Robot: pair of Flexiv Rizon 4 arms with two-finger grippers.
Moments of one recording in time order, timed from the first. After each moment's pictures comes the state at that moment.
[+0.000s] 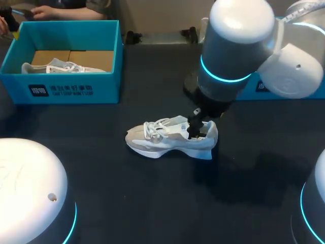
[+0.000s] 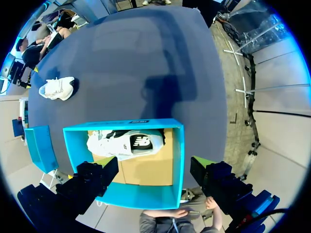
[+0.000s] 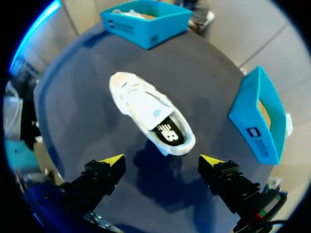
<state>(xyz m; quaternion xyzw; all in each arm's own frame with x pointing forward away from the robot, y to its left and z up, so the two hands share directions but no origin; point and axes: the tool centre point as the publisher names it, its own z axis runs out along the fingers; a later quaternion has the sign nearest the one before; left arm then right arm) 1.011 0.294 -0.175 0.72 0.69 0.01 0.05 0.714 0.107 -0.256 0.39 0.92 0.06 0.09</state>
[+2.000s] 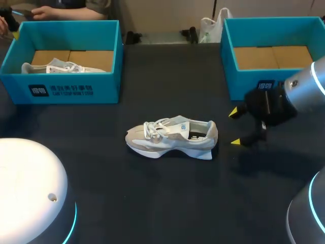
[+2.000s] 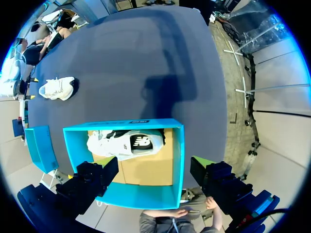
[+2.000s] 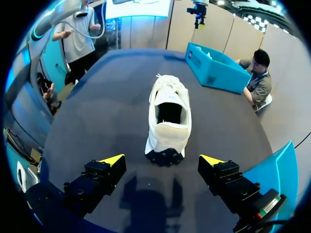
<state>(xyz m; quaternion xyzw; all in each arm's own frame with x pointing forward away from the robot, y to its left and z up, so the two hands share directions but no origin) 1.011 0.294 -0.175 0.72 0.69 0.01 0.05 0.748 0.020 -0.322 0.02 0.95 0.32 0.07</state>
